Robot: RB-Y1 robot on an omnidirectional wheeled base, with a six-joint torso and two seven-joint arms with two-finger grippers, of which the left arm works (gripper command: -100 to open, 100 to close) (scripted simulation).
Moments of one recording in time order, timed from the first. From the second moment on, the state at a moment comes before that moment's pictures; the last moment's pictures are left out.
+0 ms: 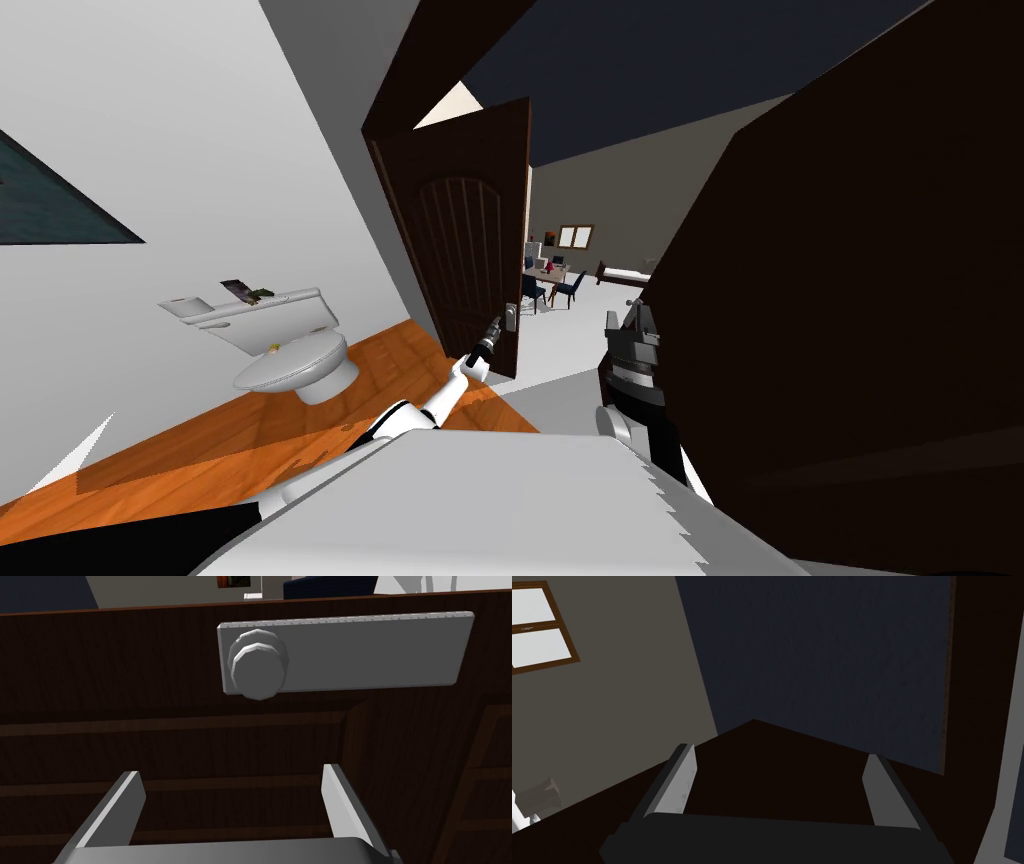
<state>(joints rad) -0.44 0.07 -0.25 -0.73 0.11 -0.45 0.07</state>
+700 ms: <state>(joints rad) -0.44 0.06 -0.24 -0.73 0.12 -0.46 0.06</state>
